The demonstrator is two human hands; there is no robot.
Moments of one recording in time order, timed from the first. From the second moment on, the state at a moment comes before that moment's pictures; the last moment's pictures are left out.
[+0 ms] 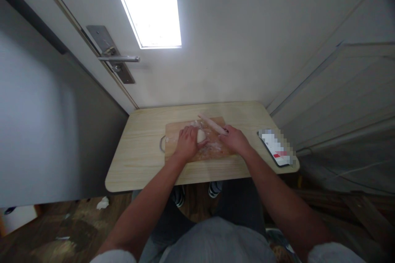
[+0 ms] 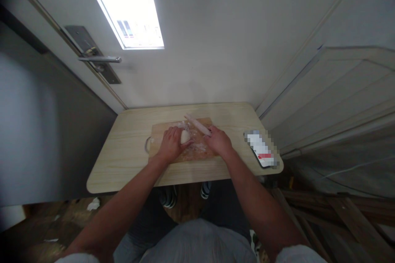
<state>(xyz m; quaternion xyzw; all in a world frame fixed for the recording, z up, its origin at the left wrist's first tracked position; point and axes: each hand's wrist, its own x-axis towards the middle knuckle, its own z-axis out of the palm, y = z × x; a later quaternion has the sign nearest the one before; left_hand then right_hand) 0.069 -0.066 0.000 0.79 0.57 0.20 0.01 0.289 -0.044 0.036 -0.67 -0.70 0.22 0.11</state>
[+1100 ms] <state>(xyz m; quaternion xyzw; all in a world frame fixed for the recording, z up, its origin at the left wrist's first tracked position) 0.050 -0.059 0.057 0.74 0.67 0.09 -0.03 0.250 -0.042 0.049 -0.51 -0.83 0.12 0.17</state>
